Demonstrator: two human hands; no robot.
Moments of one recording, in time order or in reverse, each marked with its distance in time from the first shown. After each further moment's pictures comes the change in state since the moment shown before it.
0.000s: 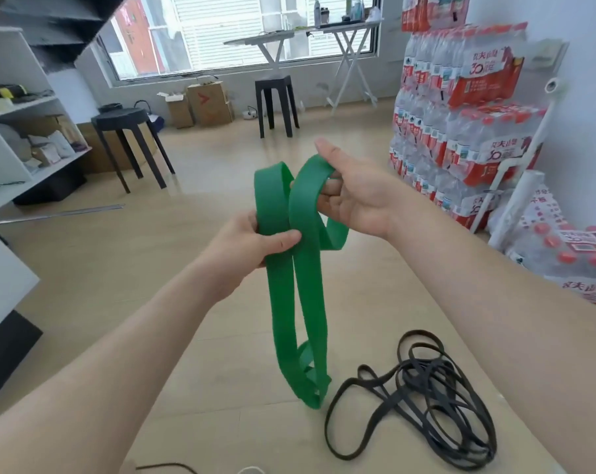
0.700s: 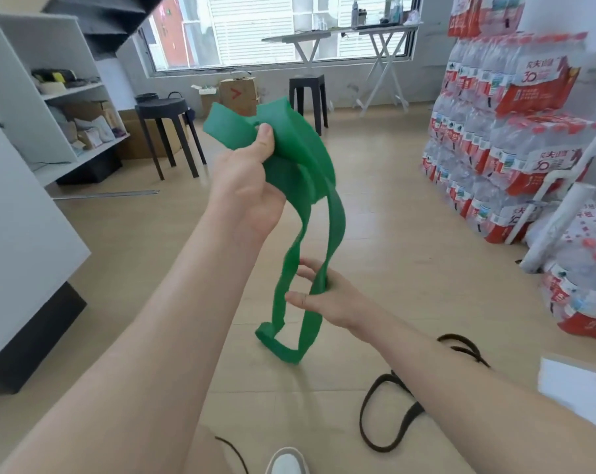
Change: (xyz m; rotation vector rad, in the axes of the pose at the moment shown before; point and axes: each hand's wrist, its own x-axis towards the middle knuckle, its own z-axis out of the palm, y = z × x) left_hand -0.025 0.053 -0.067 -0.904 0.398 0.123; right_hand -0.020 0.167 0.076 -0.603 -0.148 0.105
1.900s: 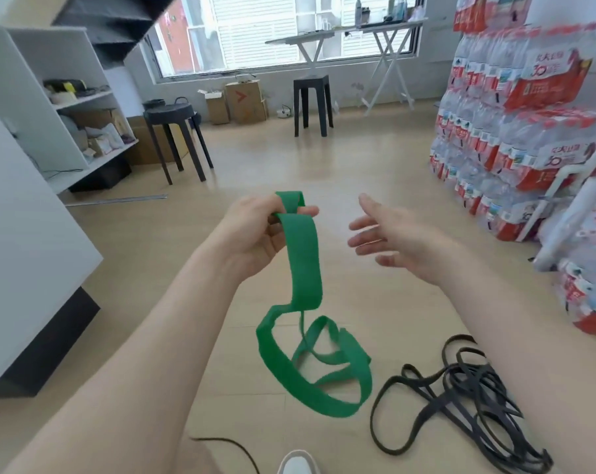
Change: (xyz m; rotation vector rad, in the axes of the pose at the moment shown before) left_hand -0.003 -0.009 -0.042 0.445 -0.116 -0.290; right_hand -0.016 -0.066 -0.087 -0.015 0.192 0.131
